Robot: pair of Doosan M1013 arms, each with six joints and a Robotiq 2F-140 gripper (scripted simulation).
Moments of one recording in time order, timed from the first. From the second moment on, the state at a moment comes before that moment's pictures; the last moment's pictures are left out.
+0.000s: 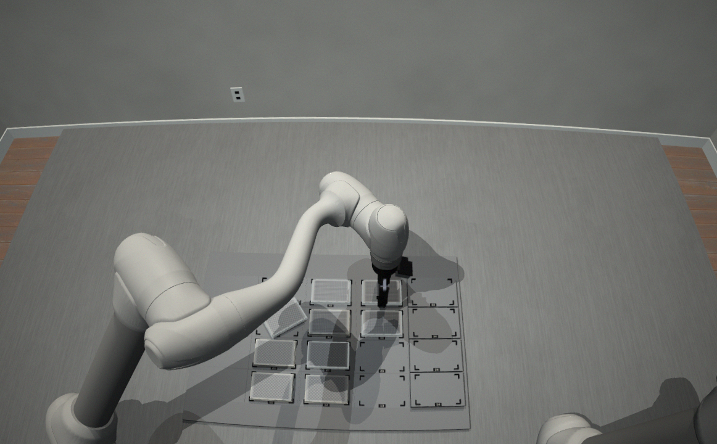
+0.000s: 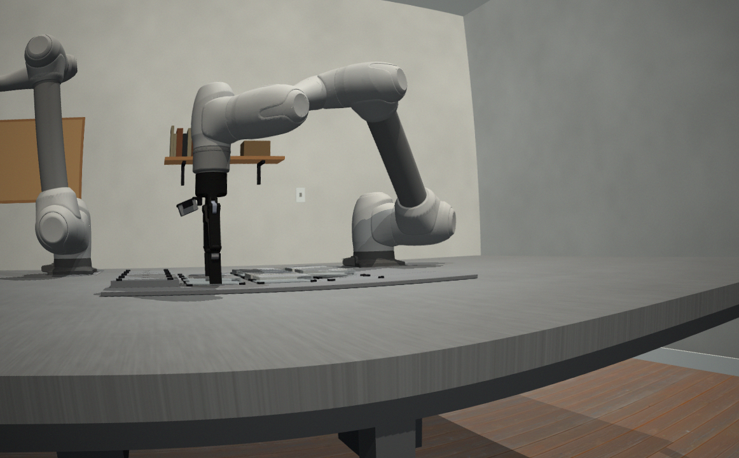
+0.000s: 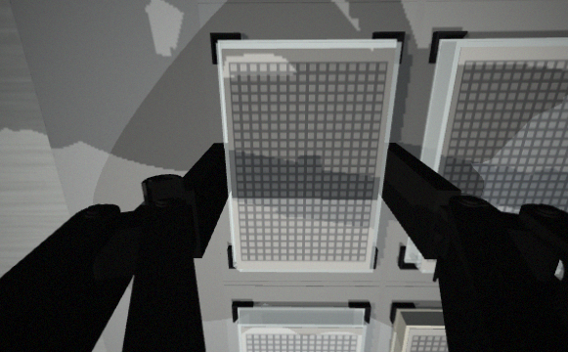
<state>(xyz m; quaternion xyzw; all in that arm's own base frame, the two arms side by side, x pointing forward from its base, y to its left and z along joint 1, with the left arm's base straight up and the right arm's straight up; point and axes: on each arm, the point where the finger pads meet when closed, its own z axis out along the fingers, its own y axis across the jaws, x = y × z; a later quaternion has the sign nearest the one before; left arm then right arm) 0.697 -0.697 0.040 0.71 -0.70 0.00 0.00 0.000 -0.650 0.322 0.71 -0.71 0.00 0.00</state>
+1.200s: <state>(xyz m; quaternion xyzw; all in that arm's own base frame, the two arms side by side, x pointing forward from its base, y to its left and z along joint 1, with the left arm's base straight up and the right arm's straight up) 0.697 -0.697 0.040 0.71 -0.70 0.00 0.00 0.000 -0.650 0.322 0.71 -0.71 0.00 0.00</state>
